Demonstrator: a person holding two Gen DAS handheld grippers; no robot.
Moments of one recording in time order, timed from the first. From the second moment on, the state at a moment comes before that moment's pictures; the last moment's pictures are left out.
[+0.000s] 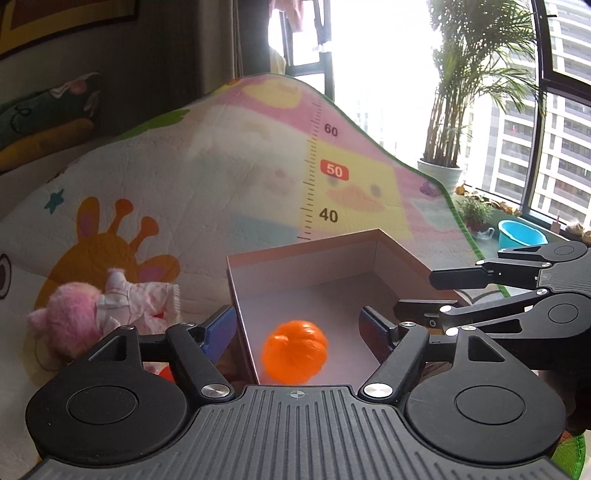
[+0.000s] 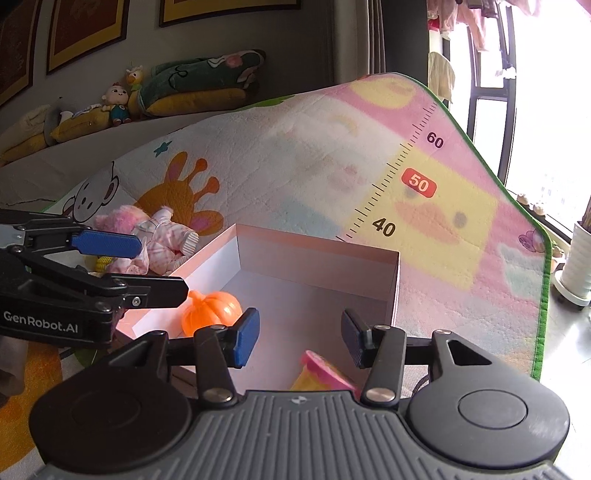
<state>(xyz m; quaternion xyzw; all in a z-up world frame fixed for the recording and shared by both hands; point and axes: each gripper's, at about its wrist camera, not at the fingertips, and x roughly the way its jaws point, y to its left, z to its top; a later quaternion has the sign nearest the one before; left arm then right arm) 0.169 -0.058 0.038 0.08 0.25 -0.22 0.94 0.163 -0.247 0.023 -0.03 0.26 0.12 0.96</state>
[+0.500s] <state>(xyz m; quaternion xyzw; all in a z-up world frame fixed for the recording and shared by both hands) 0.119 0.037 0.009 0.15 0.24 -0.14 0.95 0.126 -0.177 0.034 -0.08 0.25 0.22 0.94</state>
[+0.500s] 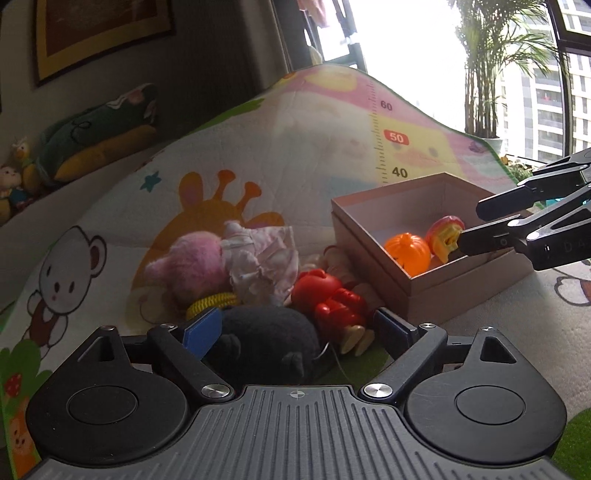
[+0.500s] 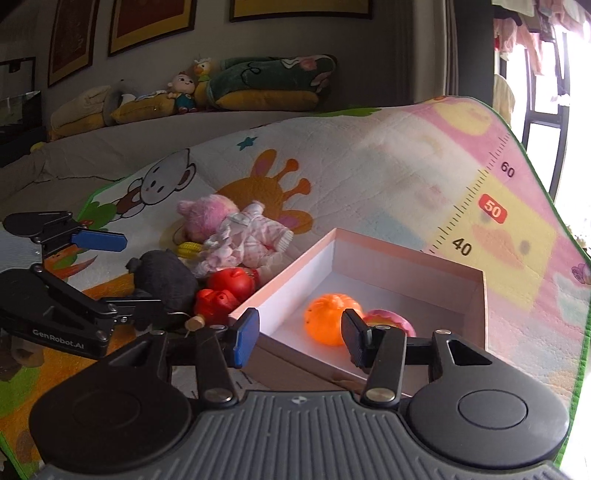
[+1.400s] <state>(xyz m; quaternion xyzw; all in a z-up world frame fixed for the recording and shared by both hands) 0.158 0.086 -0.026 0.06 0.29 -0.08 0.95 0.117 -0.106 0.014 -0.14 0.28 0.27 0.91</state>
